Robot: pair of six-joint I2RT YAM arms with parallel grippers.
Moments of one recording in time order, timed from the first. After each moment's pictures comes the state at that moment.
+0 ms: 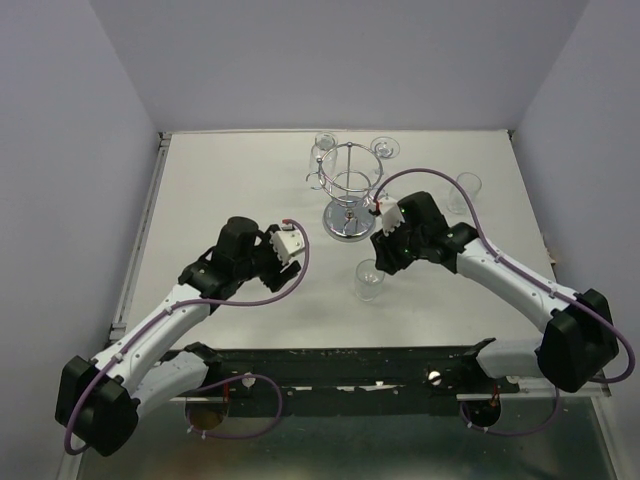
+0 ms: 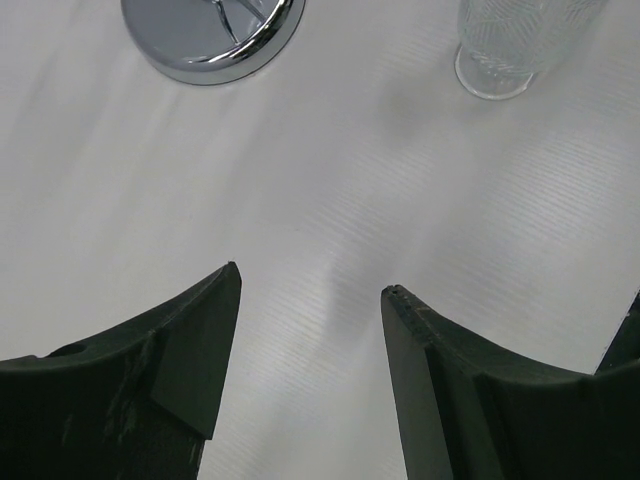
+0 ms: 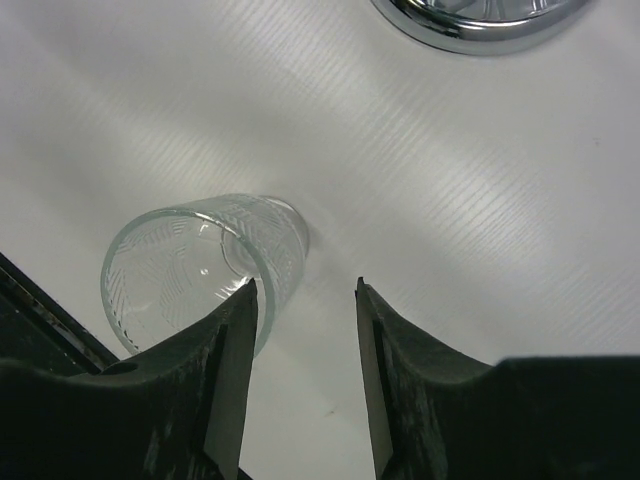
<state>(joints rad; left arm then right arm) -0.53 0.96 0.67 -0.32 0.37 0.42 0.58 1.31 0.95 -0.53 -0.21 -0.11</state>
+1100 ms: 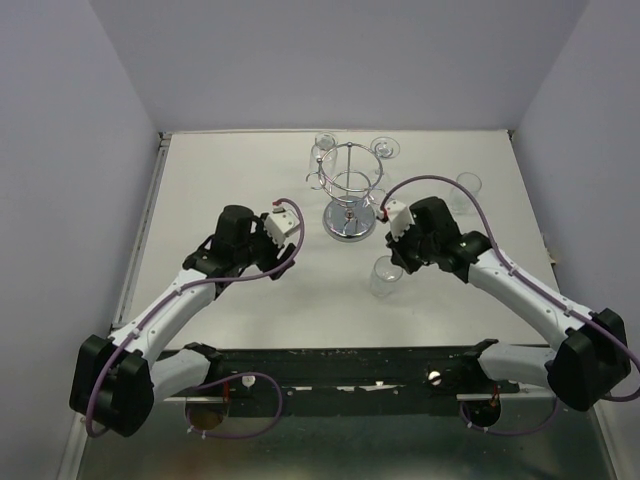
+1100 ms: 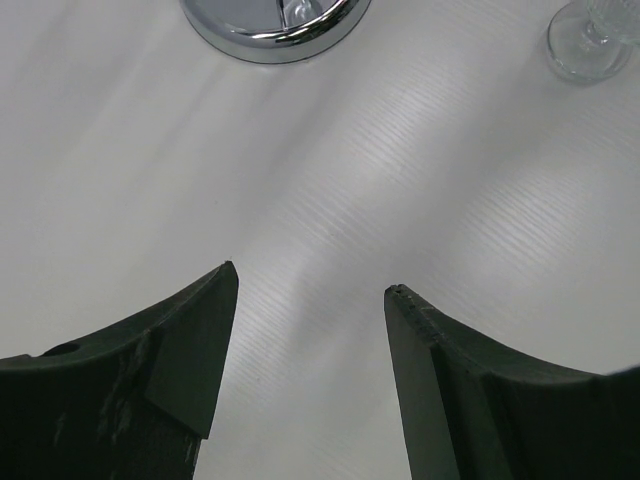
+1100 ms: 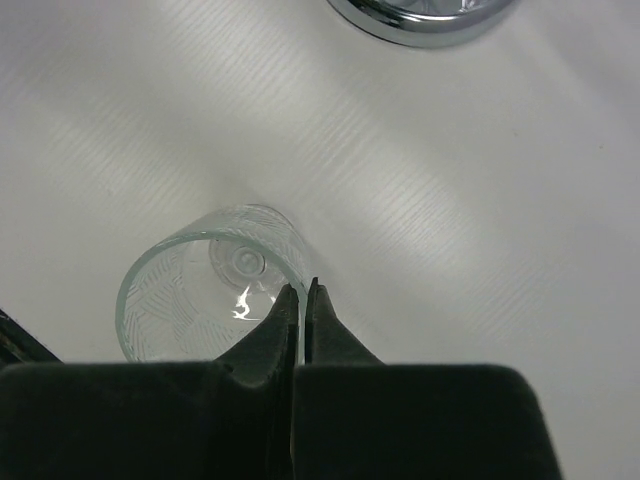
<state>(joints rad) -0.41 1.09 0.68 -0.23 0.40 0.33 0.56 1.21 0.88 -0.52 -0.14 -0.24</state>
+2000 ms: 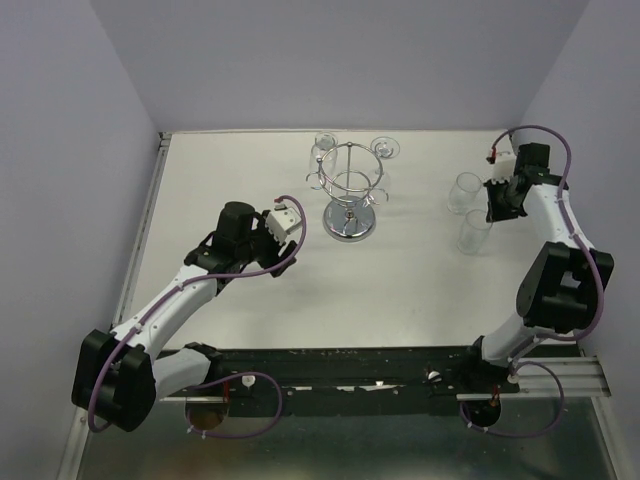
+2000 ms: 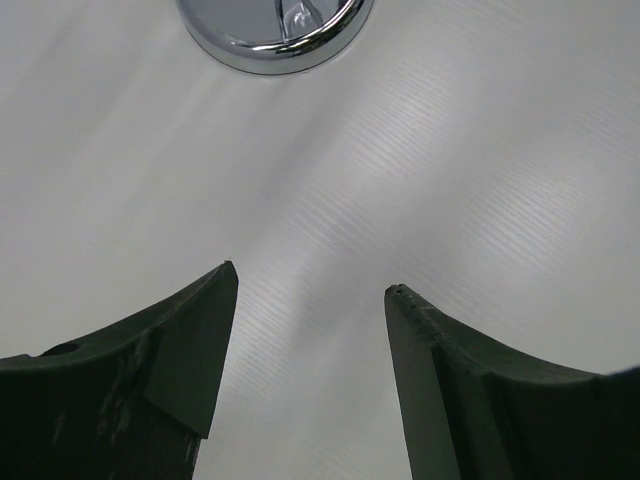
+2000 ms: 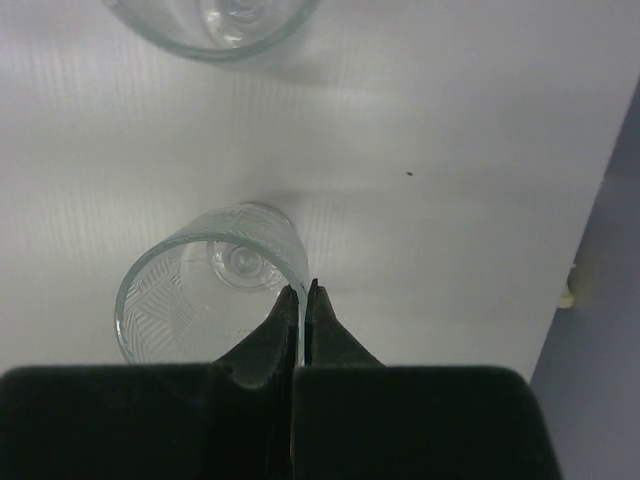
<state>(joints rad) -0.40 1.12 0.71 -0.23 0.42 0.34 -0.21 1.61 1.29 -0.71 -0.13 -0.37</state>
